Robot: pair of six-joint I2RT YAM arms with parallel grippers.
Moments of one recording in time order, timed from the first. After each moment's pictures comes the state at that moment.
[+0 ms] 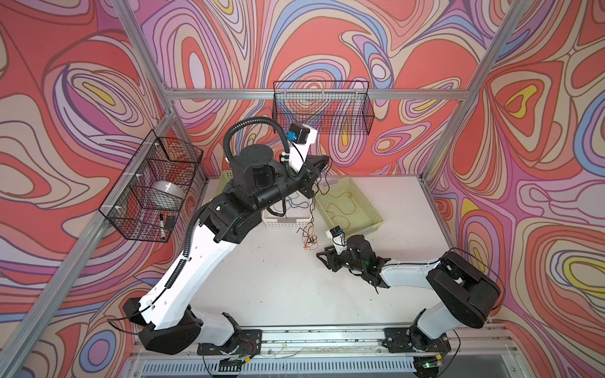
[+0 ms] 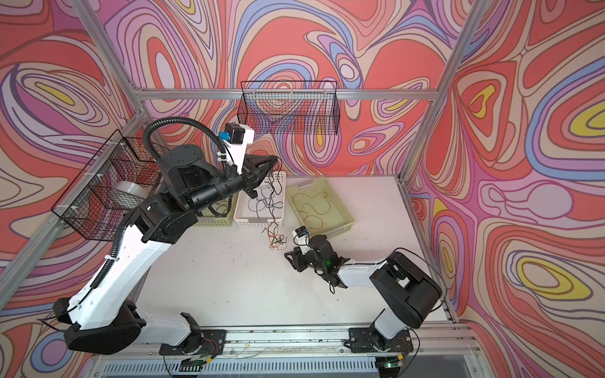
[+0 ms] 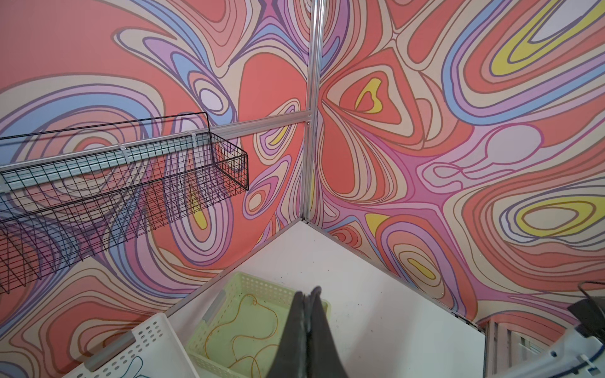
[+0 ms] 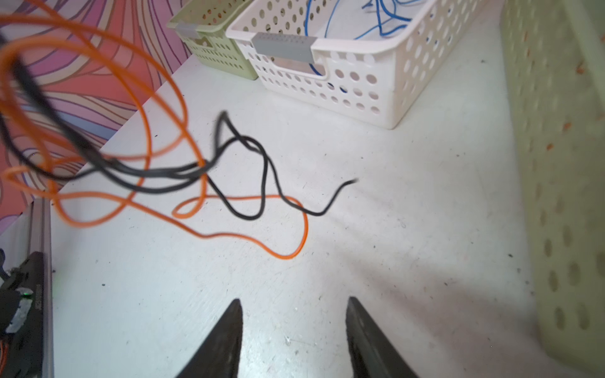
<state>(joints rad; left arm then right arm) -0.73 1.39 1.88 -0.51 0.13 -0.07 0.70 1.57 0.54 0.54 -0.24 0.30</state>
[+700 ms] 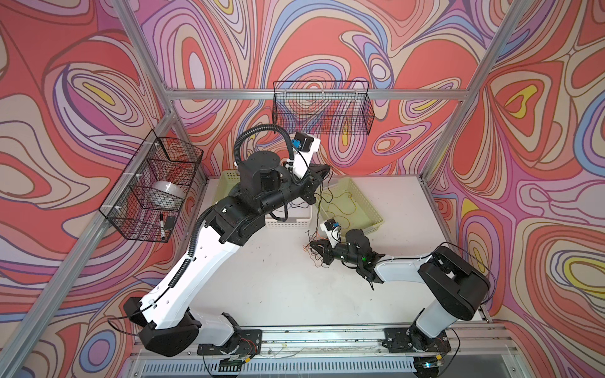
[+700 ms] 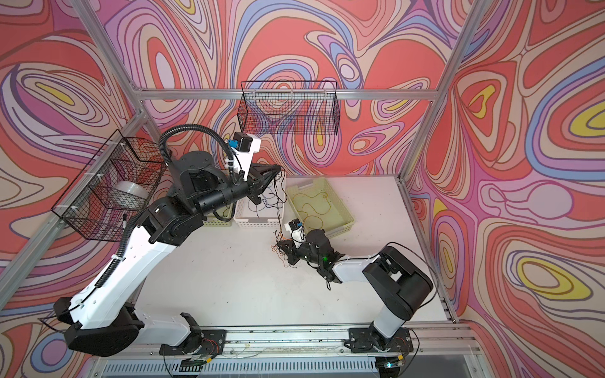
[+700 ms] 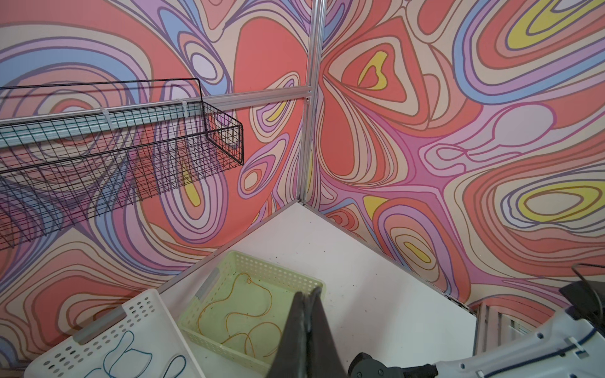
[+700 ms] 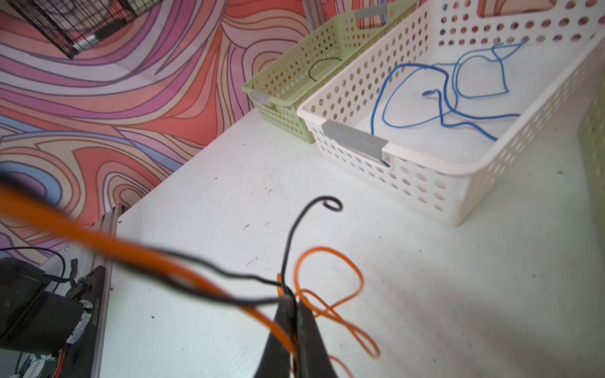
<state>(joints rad) -0.74 1.37 1.80 -0.52 0.11 -0.09 0.70 1.65 0.63 0.69 -0.36 0.30</state>
